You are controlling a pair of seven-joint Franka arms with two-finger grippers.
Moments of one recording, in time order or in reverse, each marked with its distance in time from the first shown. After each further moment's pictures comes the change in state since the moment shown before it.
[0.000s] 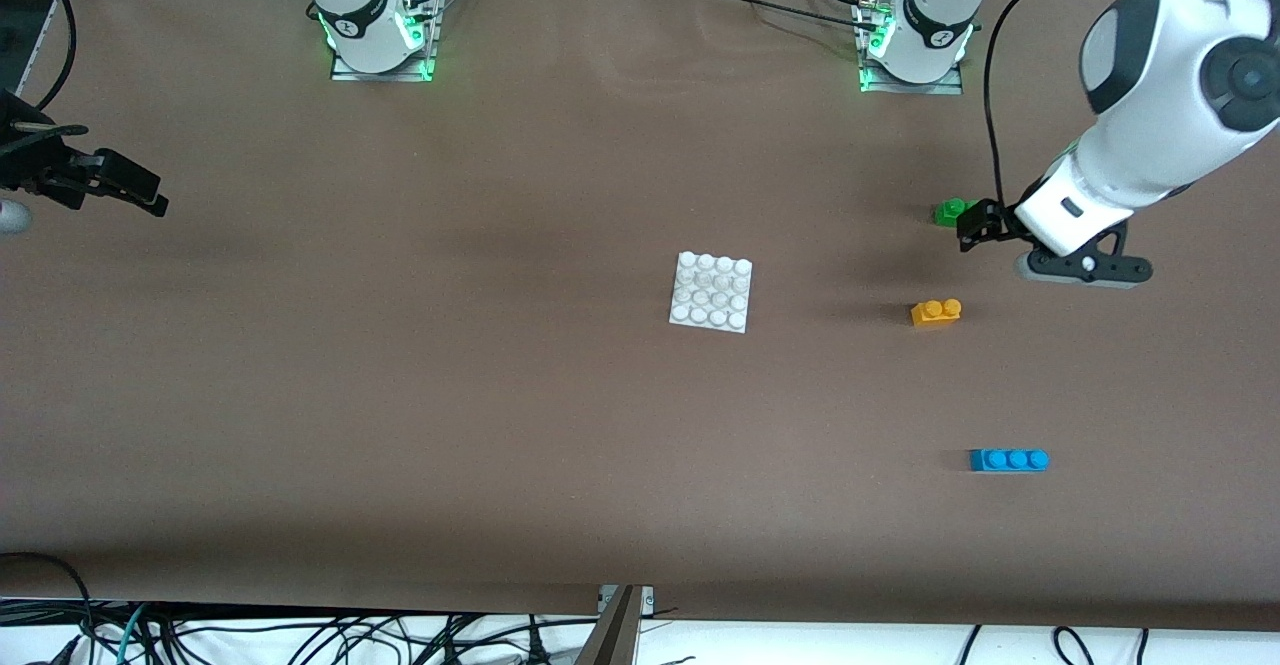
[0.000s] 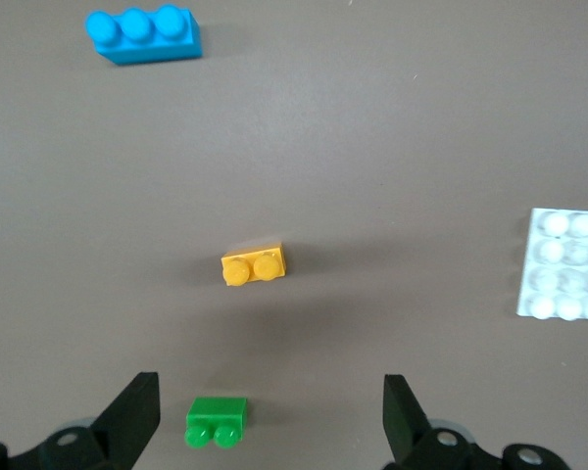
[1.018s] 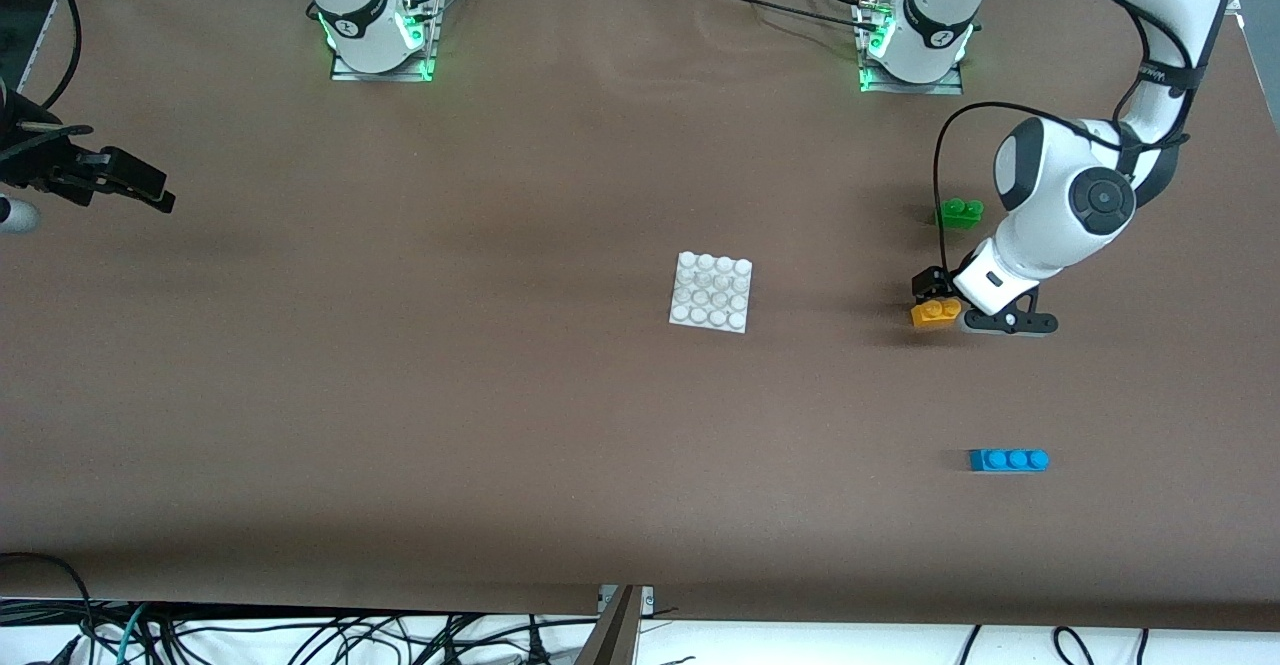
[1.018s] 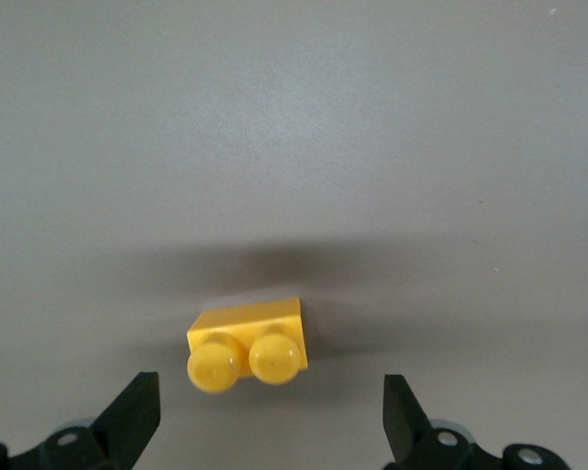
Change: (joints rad) left arm 0.022 0.242 0.028 -0.219 0.000 0.497 0.013; right arm 0.000 0.001 0.000 -0.003 0.010 -0.018 0.000
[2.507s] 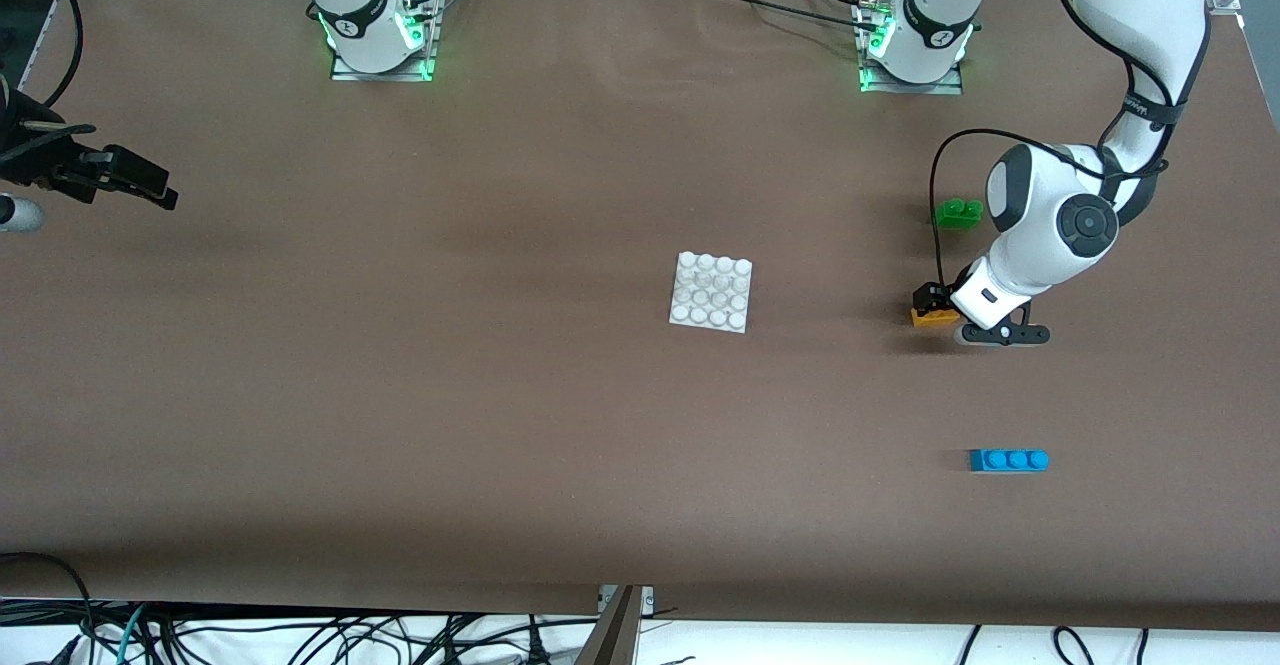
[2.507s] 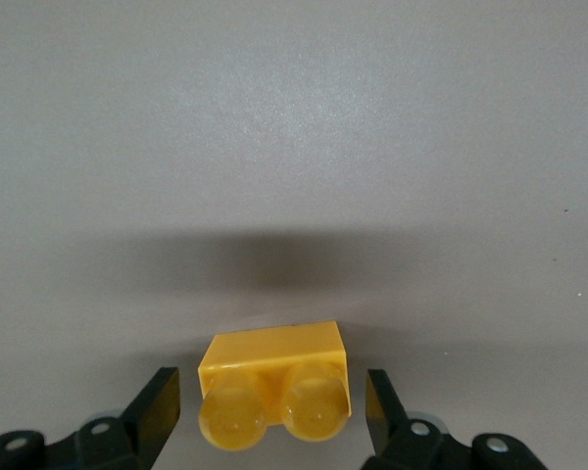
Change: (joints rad) left arm 0.004 0.082 0.023 0.000 0.000 0.070 0.000; right arm 0.000 0.000 0.000 0.000 0.003 -0.015 0.000
